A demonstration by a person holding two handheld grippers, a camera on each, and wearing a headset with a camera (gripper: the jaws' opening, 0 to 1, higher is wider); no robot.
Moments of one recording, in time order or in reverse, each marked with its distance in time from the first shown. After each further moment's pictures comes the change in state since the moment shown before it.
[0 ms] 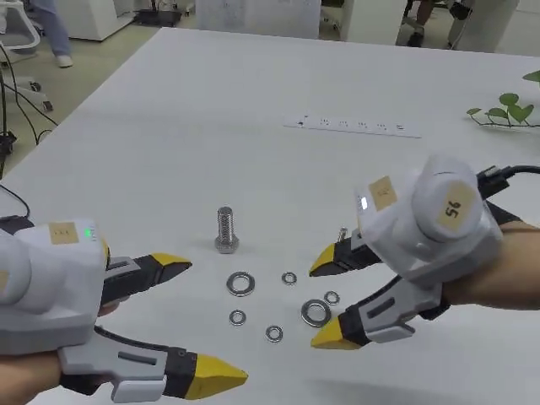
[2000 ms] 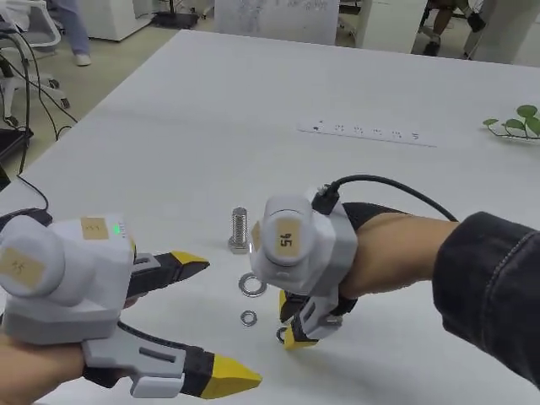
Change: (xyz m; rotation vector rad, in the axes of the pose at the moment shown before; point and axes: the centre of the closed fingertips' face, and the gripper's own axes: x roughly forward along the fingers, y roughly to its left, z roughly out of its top) left arm 0.003 -0.001 -0.002 0.019 0.008 -0.005; right arm 0.066 0.001 -0.012 -0.151 0.340 0.175
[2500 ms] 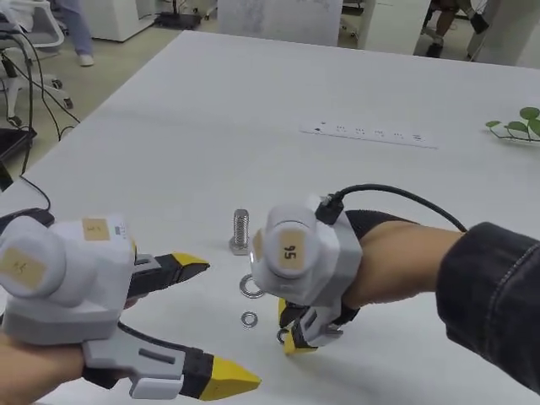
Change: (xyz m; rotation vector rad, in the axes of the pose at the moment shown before) left arm 0.000 0.001 -0.001 0.000 0.006 0.004; right arm 0.001 0.005 0.001 -0.031 -0.013 -0.013
